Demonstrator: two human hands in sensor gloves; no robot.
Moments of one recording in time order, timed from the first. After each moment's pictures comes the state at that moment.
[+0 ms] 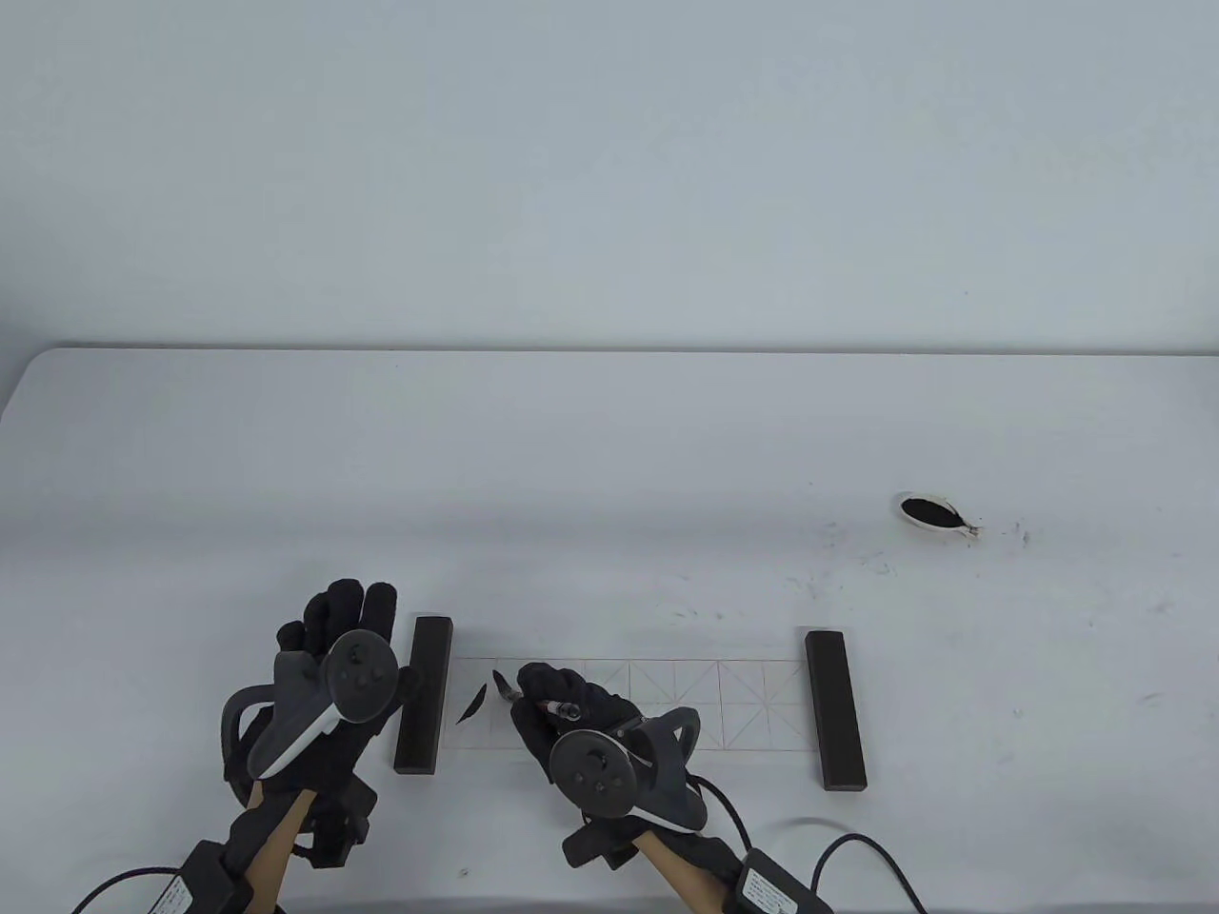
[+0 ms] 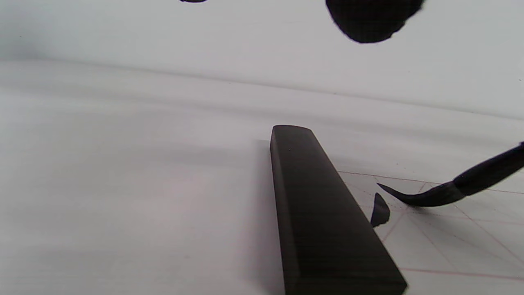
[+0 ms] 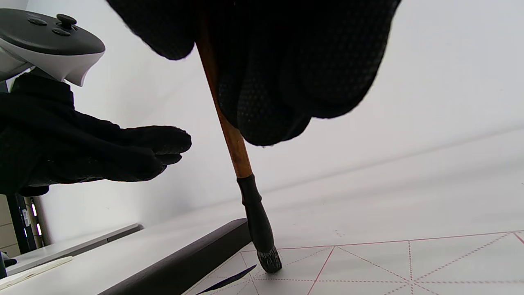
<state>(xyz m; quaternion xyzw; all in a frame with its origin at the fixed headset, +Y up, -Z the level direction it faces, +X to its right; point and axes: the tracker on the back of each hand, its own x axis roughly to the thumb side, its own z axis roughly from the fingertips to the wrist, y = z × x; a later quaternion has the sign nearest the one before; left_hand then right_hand) -0.255 -0.700 -0.294 -0.07 0.02 0.05 1.00 -0.005 -0.687 -0.256 0.25 -0.14 0.94 0.19</state>
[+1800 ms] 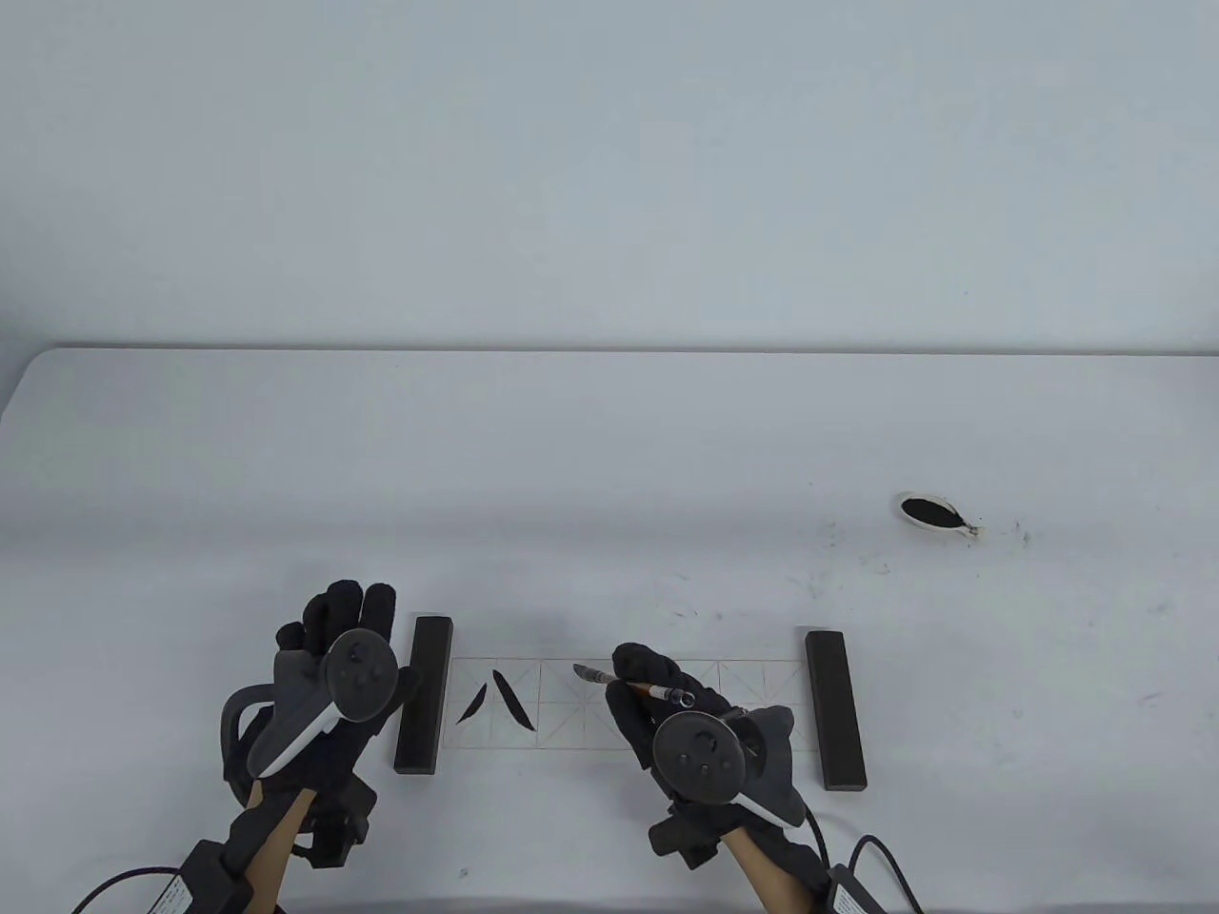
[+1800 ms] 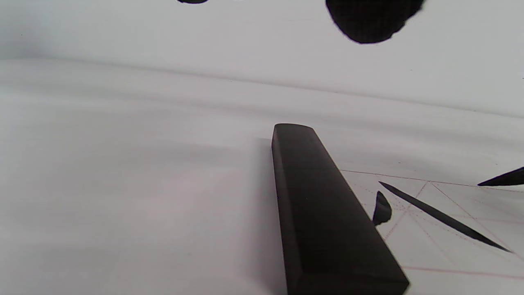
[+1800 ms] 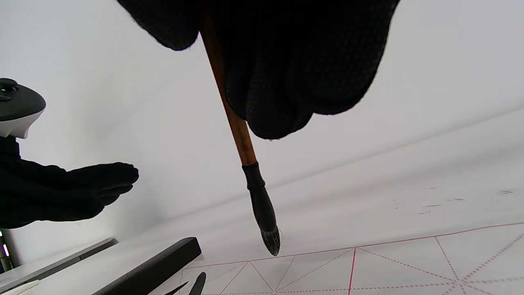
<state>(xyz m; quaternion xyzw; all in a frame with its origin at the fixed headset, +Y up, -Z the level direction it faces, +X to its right) -0.255 -0.699 -0.294 -0.08 0.02 0.05 1.00 0.066 -0.683 -0.263 0.21 -0.12 0.95 0.21</state>
